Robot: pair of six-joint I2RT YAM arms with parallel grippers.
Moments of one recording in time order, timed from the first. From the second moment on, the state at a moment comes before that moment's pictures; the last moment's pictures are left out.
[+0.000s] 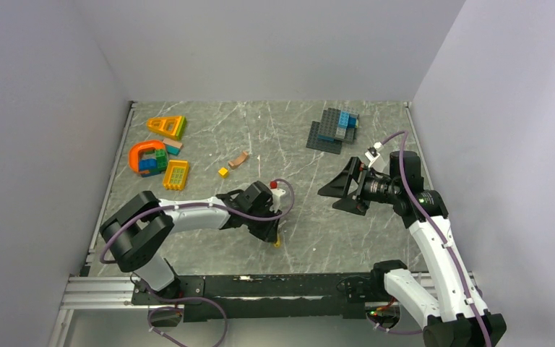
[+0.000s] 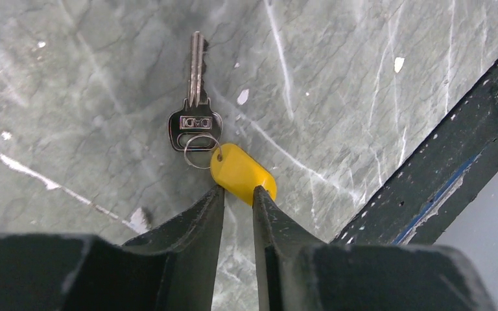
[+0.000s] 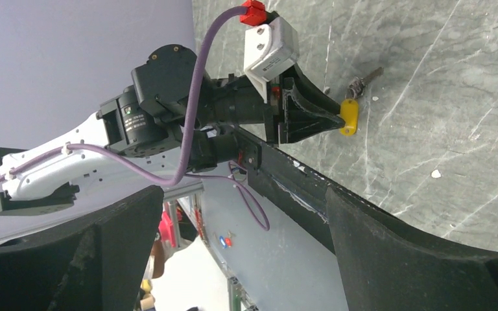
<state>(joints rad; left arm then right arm) -0.89 1.59 0.77 -0.17 0.29 -0.37 0.13 0.86 0.89 -0.75 -0.79 0.74</state>
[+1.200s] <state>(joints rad) -1.03 1.79 1.06 -0.39 0.12 -0.73 0.13 0.85 0.92 -0.81 -0.80 0.68</state>
